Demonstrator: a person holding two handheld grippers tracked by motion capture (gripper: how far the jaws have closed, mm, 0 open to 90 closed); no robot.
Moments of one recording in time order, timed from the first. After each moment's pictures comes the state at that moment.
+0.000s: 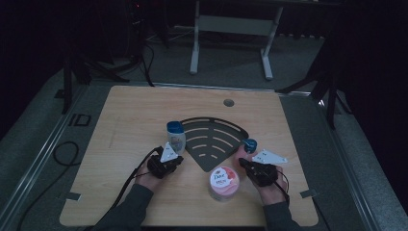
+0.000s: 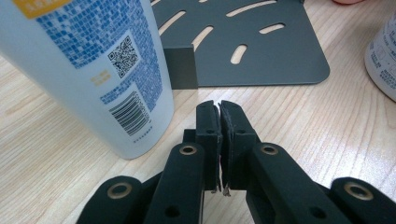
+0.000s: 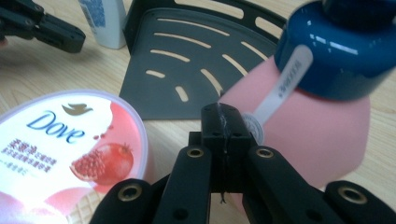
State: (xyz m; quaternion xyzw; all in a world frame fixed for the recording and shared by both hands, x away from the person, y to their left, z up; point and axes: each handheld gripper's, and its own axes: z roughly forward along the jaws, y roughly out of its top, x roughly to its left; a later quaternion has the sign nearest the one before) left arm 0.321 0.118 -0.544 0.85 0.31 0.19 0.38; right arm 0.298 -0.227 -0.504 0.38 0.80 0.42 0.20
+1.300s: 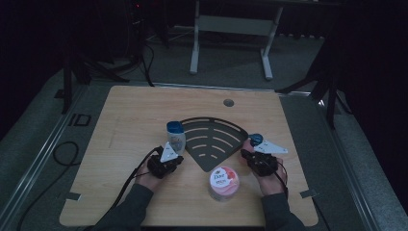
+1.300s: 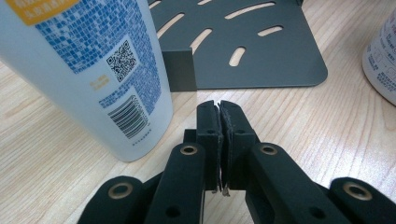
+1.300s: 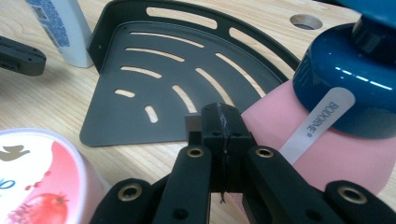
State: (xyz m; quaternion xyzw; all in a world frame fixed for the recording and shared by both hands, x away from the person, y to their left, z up) left arm 0.321 0.118 -0.543 0.85 0.31 0.19 0.38; right arm 0.329 -0.234 -0.503 0.40 0.79 0.42 0.21
